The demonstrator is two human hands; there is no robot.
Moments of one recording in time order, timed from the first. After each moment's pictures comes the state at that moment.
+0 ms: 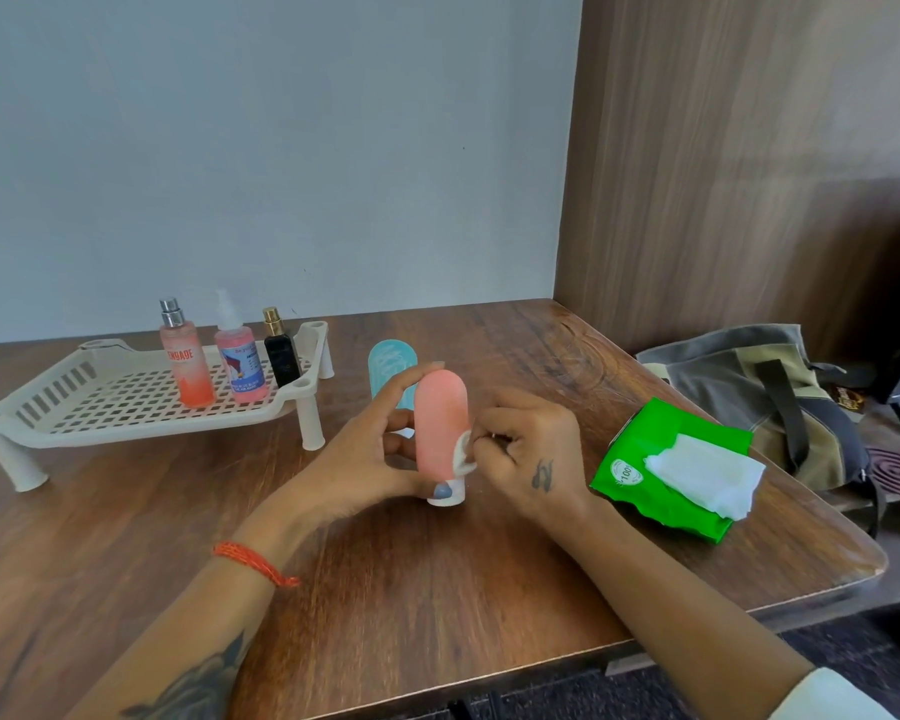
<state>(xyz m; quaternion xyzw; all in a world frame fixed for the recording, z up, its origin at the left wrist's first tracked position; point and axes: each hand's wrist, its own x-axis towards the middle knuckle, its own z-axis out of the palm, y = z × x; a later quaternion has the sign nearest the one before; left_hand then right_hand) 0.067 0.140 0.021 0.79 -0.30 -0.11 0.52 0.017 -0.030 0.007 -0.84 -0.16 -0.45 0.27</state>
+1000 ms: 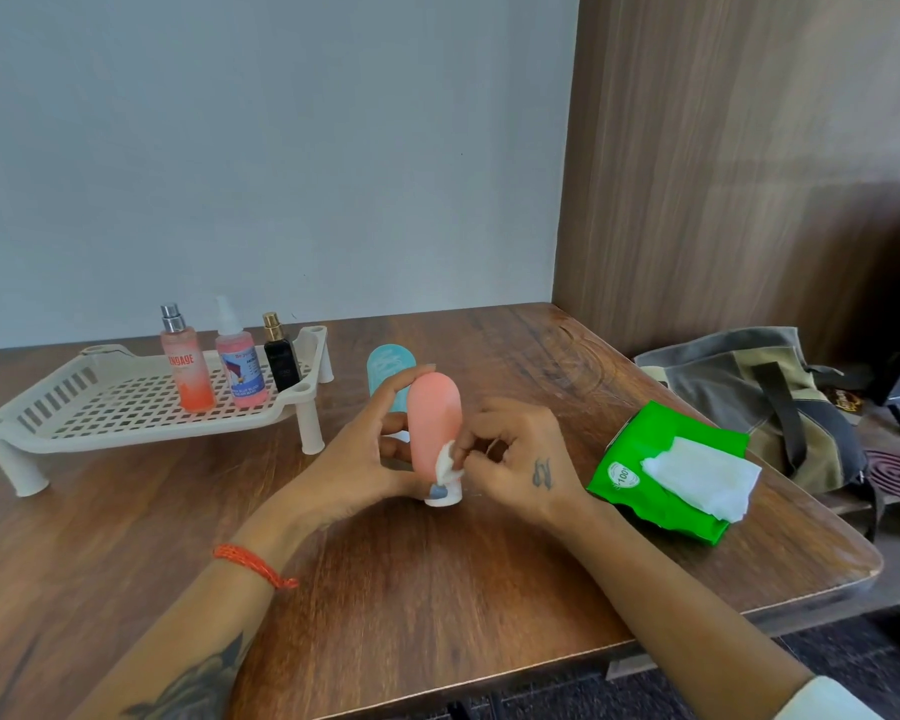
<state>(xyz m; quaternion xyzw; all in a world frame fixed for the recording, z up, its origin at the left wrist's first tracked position) 0.068 0.141 0.021 0.78 -0.31 -0.11 0.54 0.017 -0.032 0.010 -0.87 -0.17 -0.32 0.34</state>
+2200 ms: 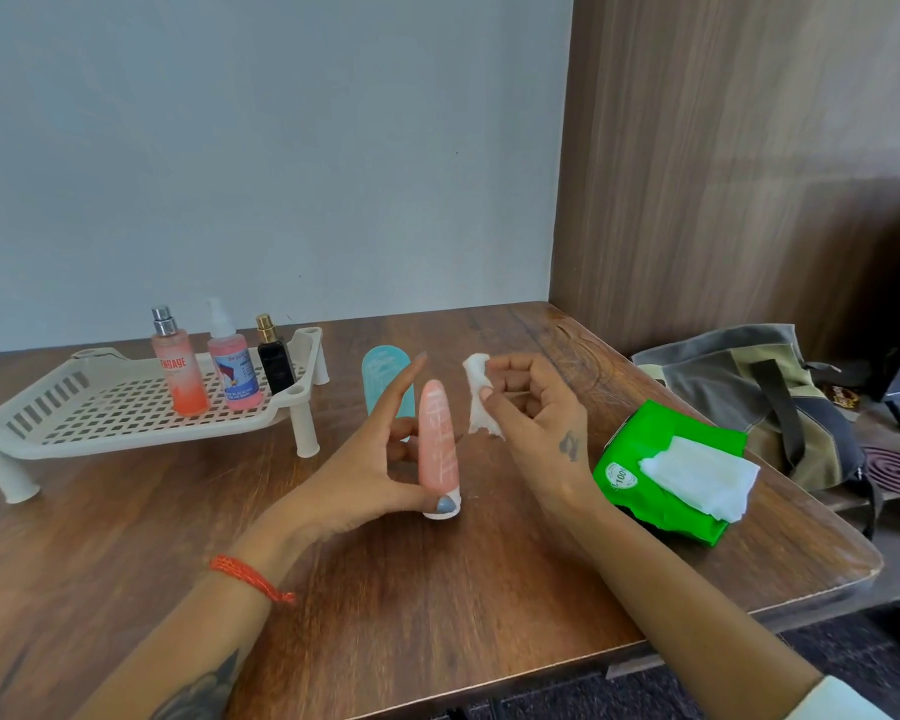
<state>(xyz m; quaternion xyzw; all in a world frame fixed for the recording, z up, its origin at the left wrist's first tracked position) 0.065 0.136 0.018 0.79 -0.32 -0.13 0.50 0.021 -0.032 0.017 -0.74 0.01 -0.37 0.56</state>
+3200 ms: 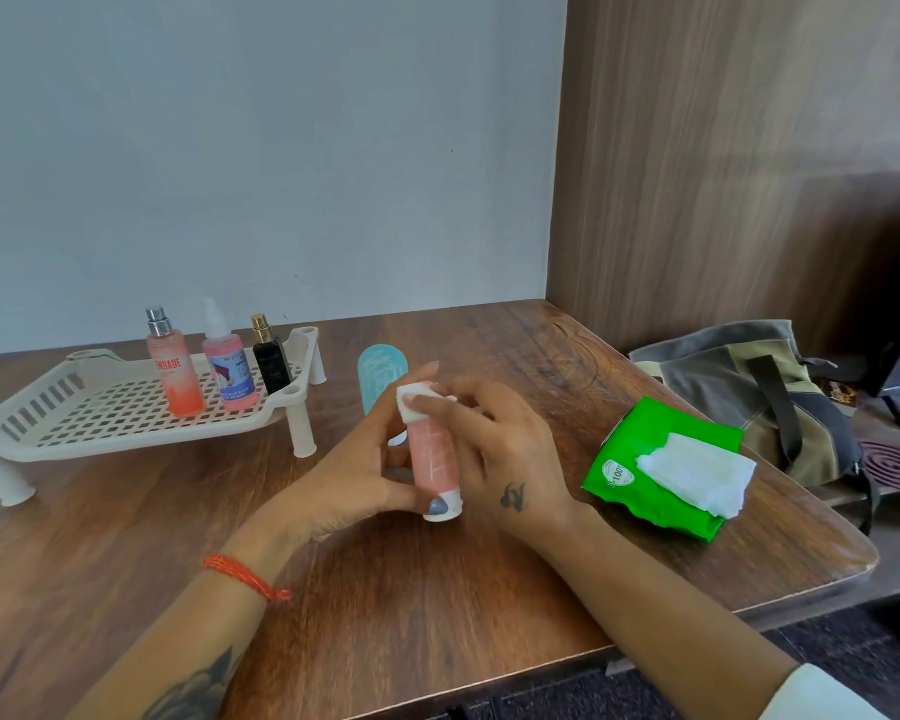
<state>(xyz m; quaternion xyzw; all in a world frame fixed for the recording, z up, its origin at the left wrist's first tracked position) 0.058 0.136 0.021 0.72 -0.35 -0.16 0.58 0.020 -0.024 0.001 -0.83 -0.21 -0.47 0.19</state>
